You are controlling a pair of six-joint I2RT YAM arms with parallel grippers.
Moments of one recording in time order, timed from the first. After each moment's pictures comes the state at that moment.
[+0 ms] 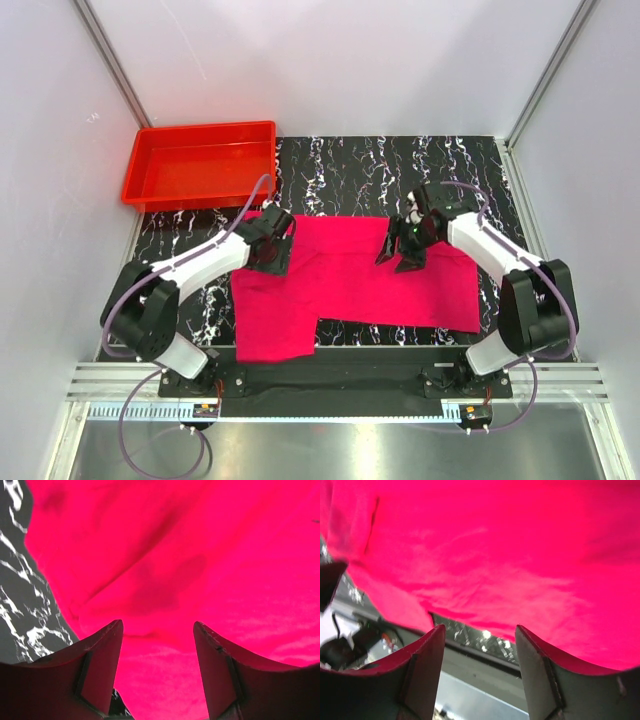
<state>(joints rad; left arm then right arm) -0.57 1.50 0.97 -0.67 -0.21 -0.36 0.28 1.55 1.09 -0.74 -0.39 0.53</state>
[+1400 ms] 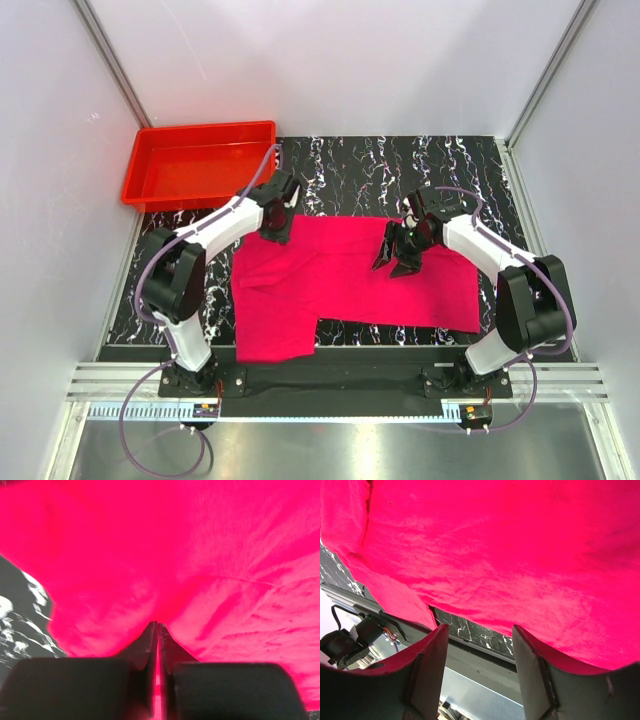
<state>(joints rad) -0.50 1.80 1.33 -0.71 -0.15 -0.22 0.32 1.56 1.04 -0.71 -0.43 0.56</state>
